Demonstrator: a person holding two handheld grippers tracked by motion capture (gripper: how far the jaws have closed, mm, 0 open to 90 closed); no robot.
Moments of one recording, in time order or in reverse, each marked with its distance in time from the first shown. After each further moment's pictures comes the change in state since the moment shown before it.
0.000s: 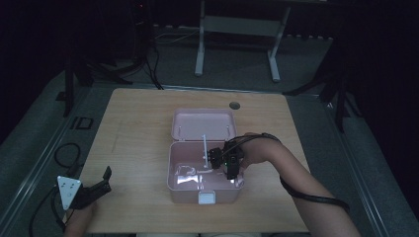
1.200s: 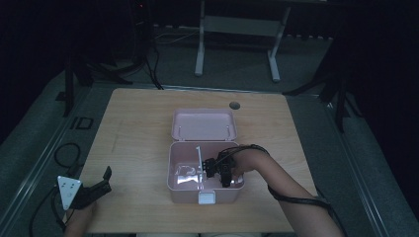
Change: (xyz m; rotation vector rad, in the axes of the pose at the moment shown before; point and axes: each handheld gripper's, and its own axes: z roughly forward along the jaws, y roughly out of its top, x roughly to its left) left arm 0.000 0.000 0.000 0.000 -0.004 0.000; right arm -0.011 0.016 0.065 0.049 0.042 0.011
